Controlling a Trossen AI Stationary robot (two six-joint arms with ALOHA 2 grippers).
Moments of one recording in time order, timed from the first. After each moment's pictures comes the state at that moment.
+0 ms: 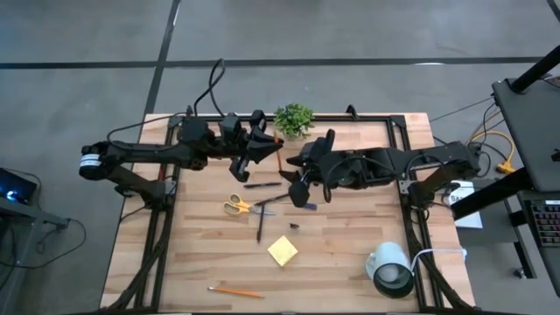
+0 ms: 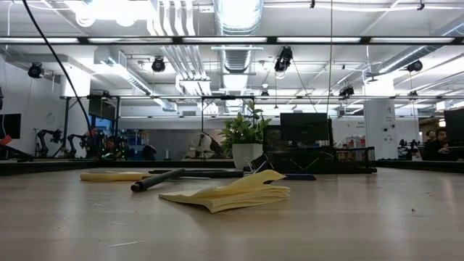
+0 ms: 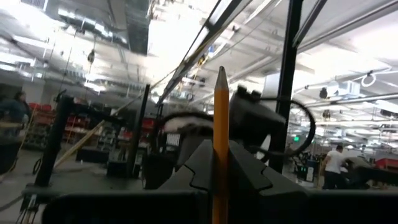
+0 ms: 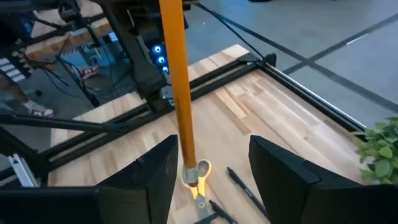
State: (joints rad) left arm 0.13 1.32 1.06 0.81 0.28 -0.33; right arm 0.20 1.59 1.68 -0.57 0.49 0.52
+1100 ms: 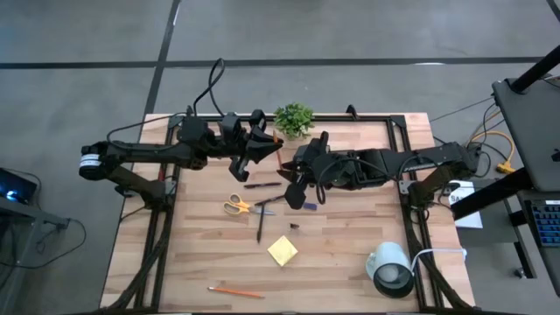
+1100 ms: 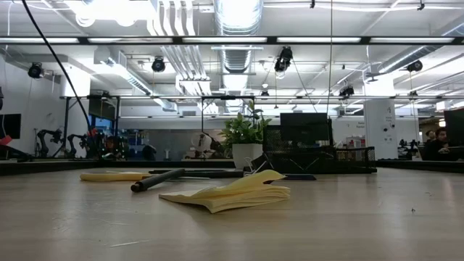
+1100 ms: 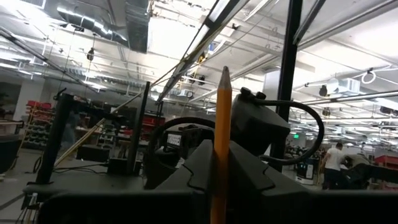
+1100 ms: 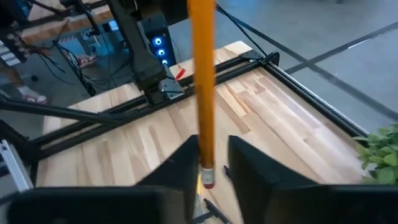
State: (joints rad) left arm 0.13 1.32 1.06 0.80 0.29 -0.33; right arm 0.18 1.62 1.68 -0.57 0.47 0.45
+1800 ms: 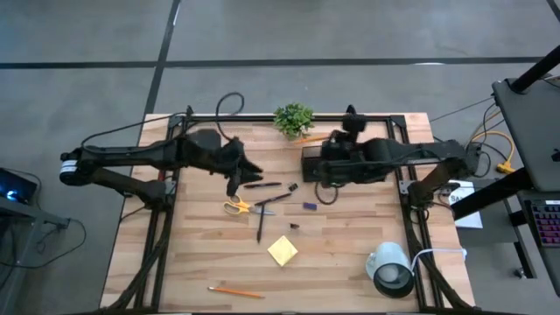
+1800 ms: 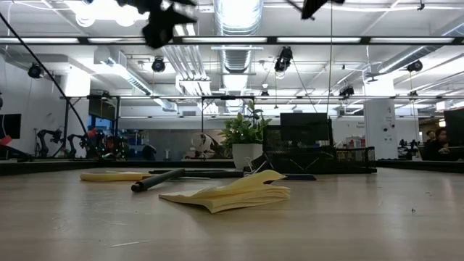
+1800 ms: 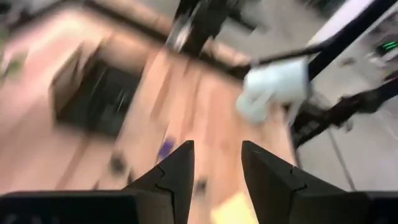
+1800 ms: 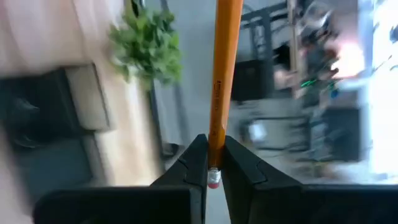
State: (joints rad) left arm 0.13 1.08 0.95 -0.27 0.20 -0.40; right arm 0.15 1.65 1.82 -1.56 1.01 0.04
